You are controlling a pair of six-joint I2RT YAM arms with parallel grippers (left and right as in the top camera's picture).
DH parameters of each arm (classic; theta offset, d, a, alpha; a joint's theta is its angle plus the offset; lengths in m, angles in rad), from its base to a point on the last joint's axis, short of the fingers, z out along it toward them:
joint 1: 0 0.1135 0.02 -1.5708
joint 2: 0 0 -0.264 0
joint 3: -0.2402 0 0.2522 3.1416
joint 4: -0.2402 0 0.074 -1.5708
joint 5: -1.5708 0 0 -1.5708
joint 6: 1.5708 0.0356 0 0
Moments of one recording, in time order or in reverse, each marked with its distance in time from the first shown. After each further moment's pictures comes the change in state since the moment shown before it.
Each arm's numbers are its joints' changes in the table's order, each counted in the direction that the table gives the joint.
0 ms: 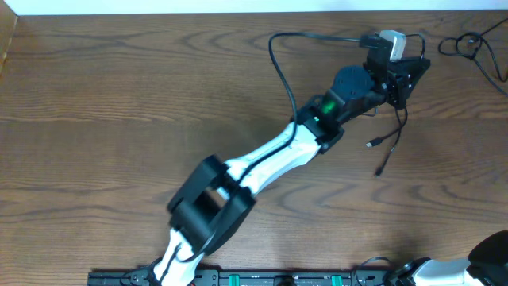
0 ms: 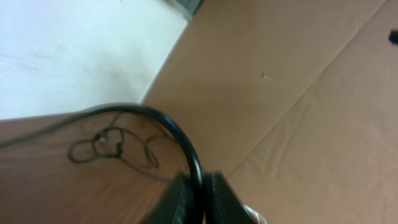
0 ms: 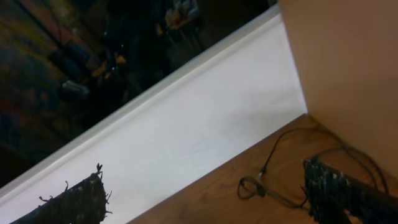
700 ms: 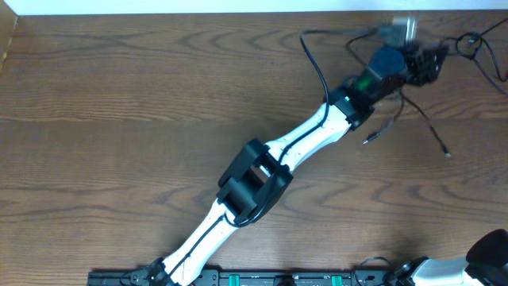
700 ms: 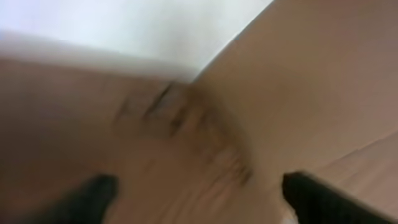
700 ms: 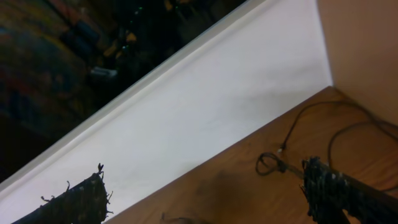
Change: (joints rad) left arm -0.002 0.431 -0.575 -0.412 0.140 -0.129; right arm 0.072 0.001 0.000 -0.089 0.009 0.002
